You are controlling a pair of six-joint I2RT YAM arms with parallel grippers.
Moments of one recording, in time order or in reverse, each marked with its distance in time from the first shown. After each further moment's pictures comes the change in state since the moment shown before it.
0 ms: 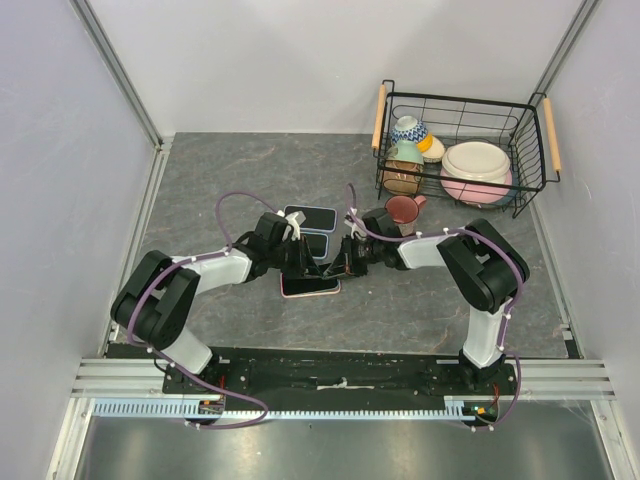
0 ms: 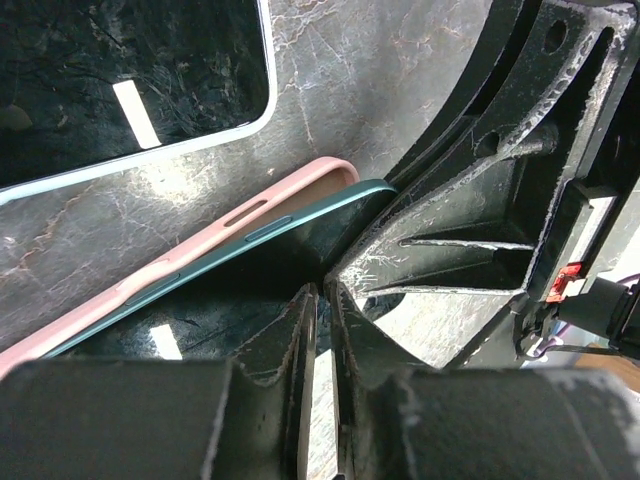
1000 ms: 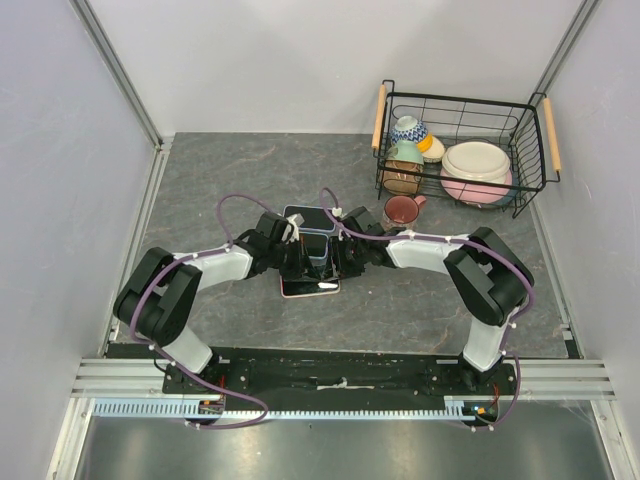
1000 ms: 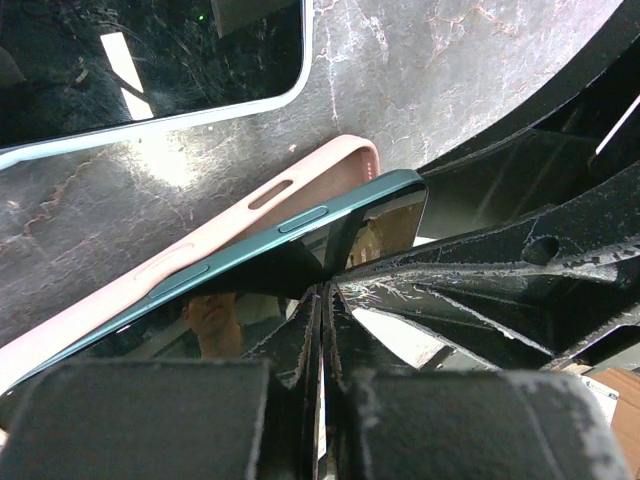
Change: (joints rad) left arm 0.013 0.034 0.028 -0.087 0.020 -0.032; right arm 0.127 -0.082 0.140 -0.352 0.352 -0.148
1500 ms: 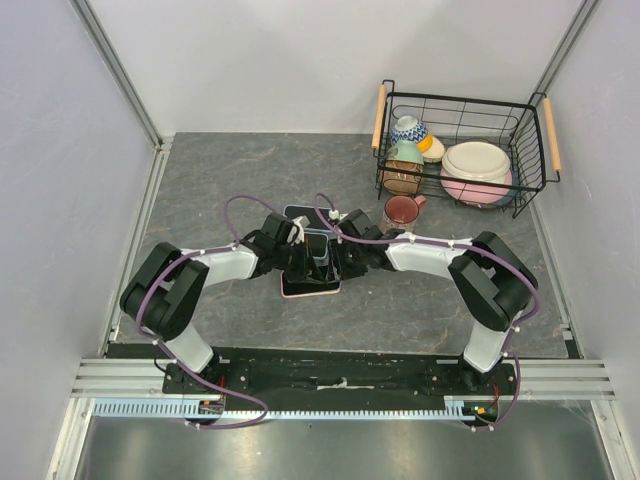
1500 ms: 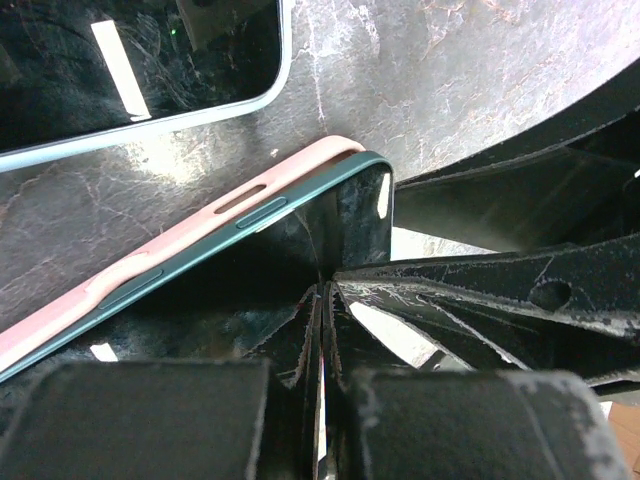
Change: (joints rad) left arm -0.024 0.037 0.015 0.017 0.009 -0.013; right arm 0.032 -0.036 0.003 -0.058 0.114 -0.070
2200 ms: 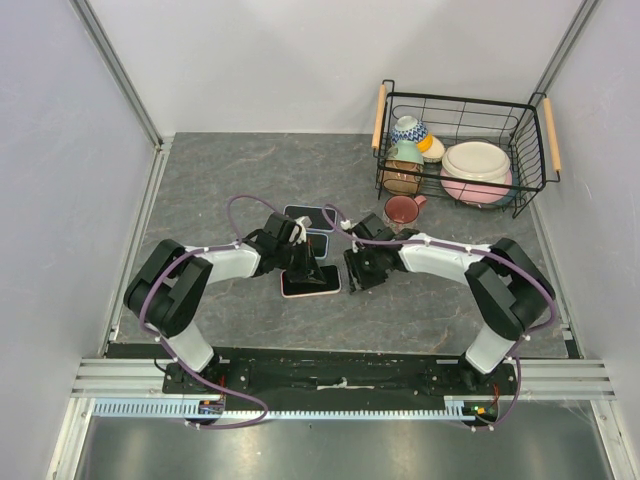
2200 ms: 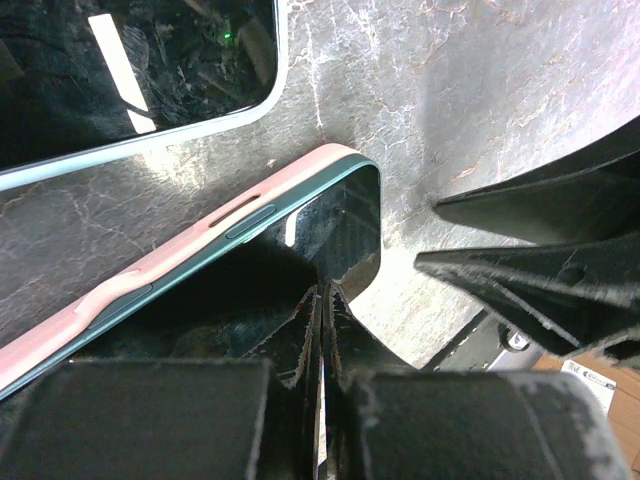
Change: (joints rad) left arm -0.005 0.029 0.016 0.003 0.003 0.000; right arm -0.032 -0.087 -0.048 -0.178 0.006 -0.140
